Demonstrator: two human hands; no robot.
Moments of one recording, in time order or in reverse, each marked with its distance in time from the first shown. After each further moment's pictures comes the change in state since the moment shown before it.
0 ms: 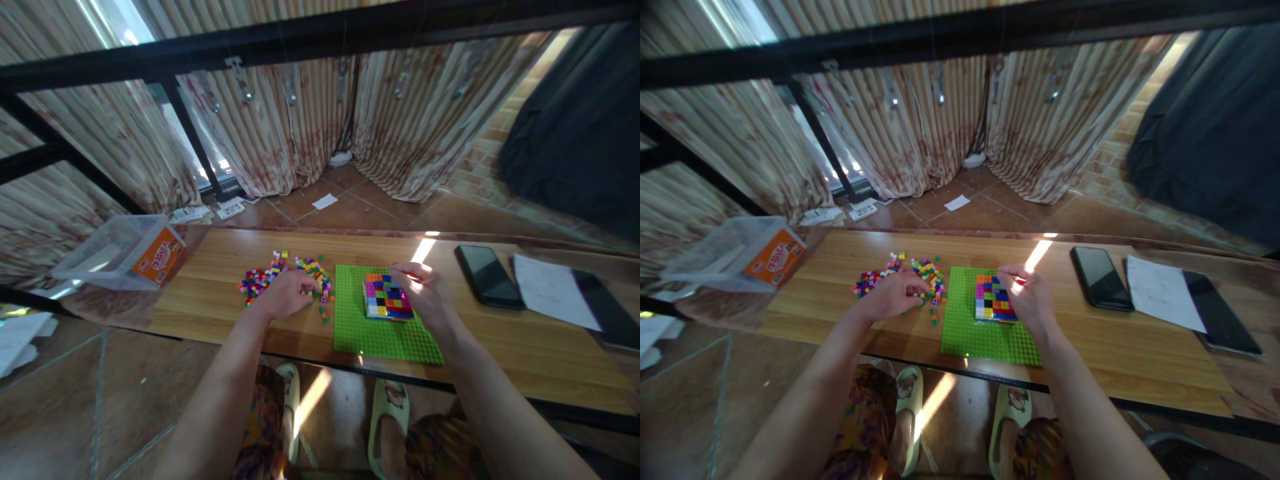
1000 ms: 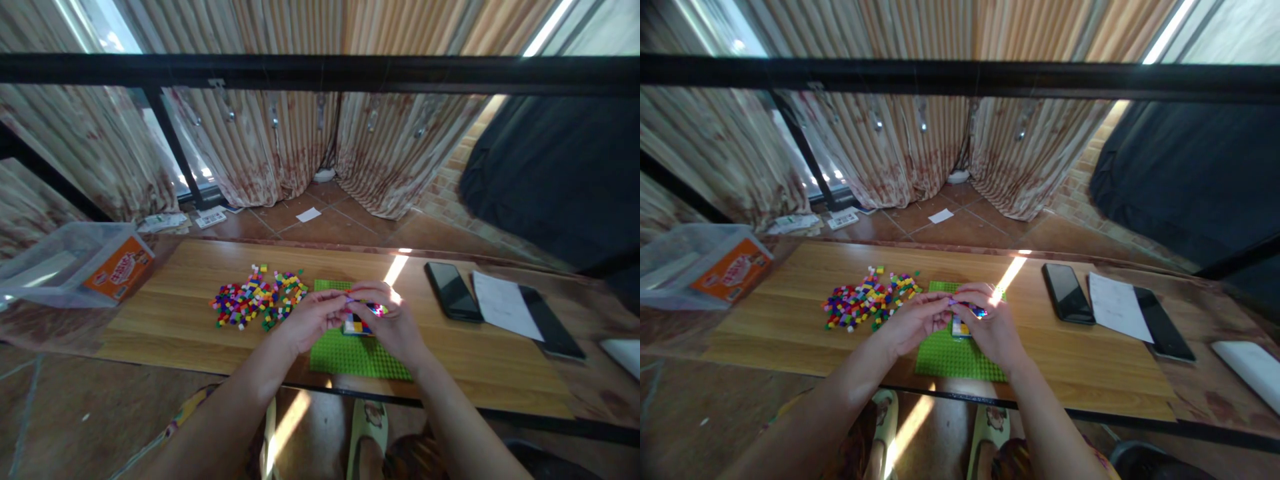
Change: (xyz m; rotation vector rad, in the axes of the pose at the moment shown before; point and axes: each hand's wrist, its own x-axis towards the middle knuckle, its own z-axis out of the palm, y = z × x) left_hand 0.031 0.079 0.054 -1.594 -0.026 -0.315; right_hand -0.023 -0.022 0.007 0.024 -0.128 -0.531
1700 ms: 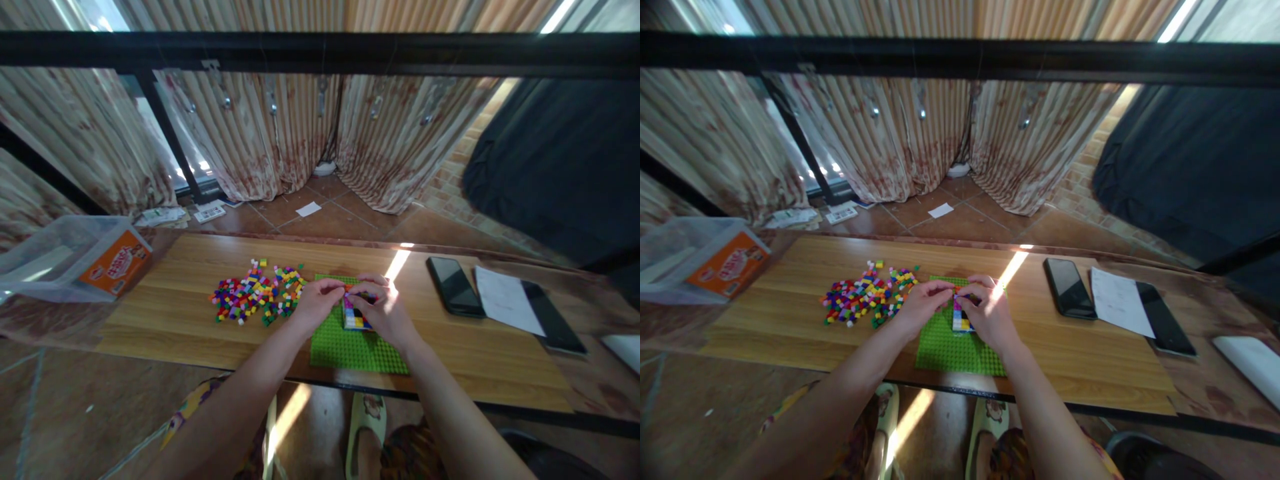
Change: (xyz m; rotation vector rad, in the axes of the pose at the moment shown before) left_hand 0.029 -0.013 -0.008 0.538 0.268 0.261; right_hand 0.002 0.029 0.008 -0.215 -0.024 0.199
